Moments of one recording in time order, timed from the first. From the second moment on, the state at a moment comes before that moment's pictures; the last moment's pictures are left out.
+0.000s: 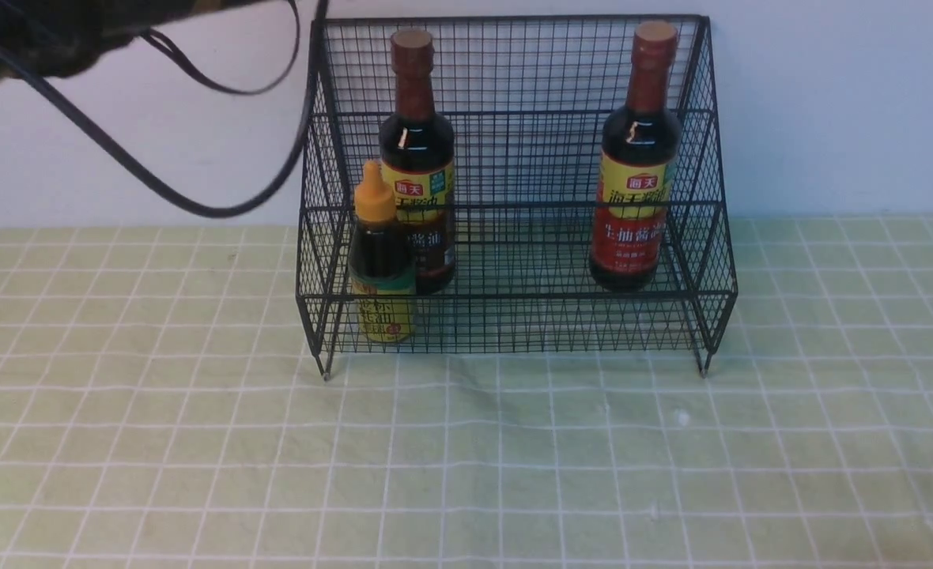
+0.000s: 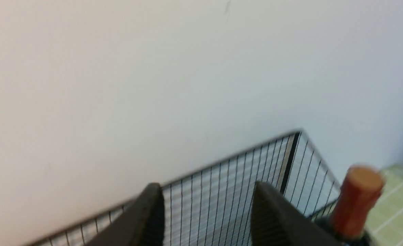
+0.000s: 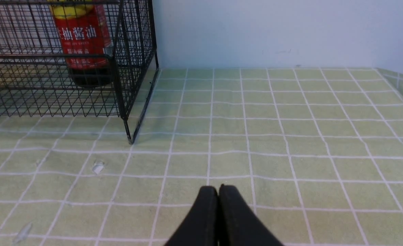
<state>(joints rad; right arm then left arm) -0.04 -0.01 0.02 0.15 0.39 -0.12 -0.21 1.62 -1.53 1.79 -0.44 -1.84</state>
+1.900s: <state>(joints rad) -0.04 -0.01 0.02 0.15 0.39 -0.12 -0.19 0.51 -1.09 0.01 1.04 -0.15</state>
